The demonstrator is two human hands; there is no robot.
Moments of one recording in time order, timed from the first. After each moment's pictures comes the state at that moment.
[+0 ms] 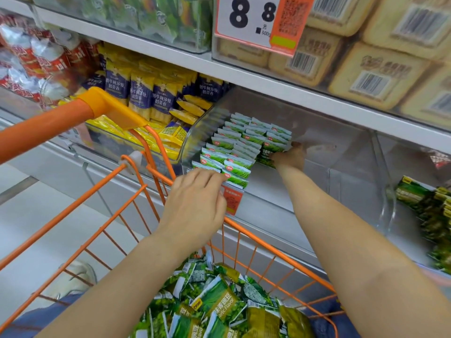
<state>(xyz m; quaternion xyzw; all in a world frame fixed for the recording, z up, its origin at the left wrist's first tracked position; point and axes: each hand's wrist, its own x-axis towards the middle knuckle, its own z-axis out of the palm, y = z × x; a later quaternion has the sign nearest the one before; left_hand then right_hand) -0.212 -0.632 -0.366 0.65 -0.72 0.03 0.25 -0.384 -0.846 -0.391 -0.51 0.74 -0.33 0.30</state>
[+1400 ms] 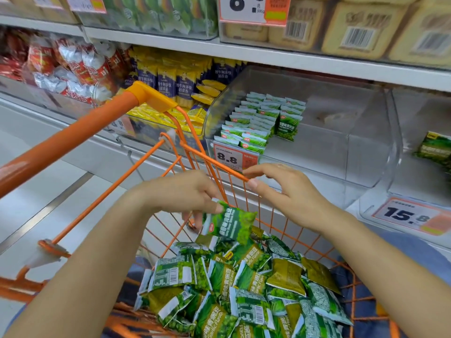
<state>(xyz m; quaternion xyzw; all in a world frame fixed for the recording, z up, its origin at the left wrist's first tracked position) -0.172 -0.574 -0.307 0.60 -0.68 -0.43 0.04 -0.395 -0.621 -0.340 -0.86 0.36 -0.23 0.27</state>
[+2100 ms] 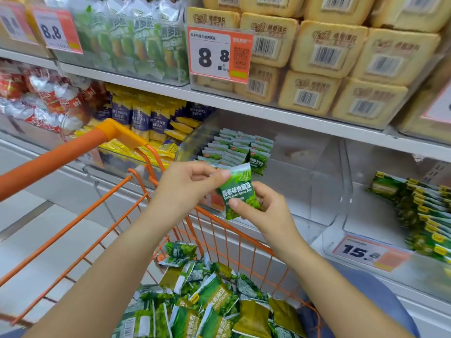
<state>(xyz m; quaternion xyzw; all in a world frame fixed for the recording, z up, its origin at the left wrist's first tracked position) -0.232 -0.602 -0.283 0.57 -0.55 -0.34 0.50 -0.397 -0.626 -0.323 -0.65 0.36 -0.43 0.52</state>
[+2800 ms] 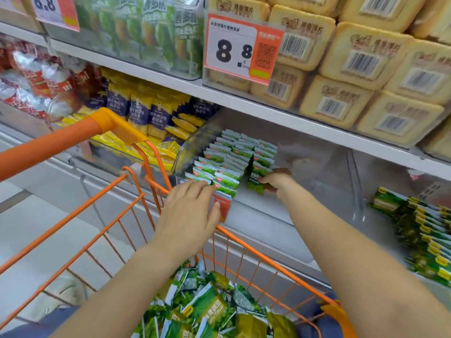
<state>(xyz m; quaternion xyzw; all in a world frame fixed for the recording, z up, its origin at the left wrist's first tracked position) -0.219 -0.624 -0.364 0.67 -0.71 0.01 0.22 -0.397 -0.806 -0.359 -0.50 0.71 -0.24 0.44</state>
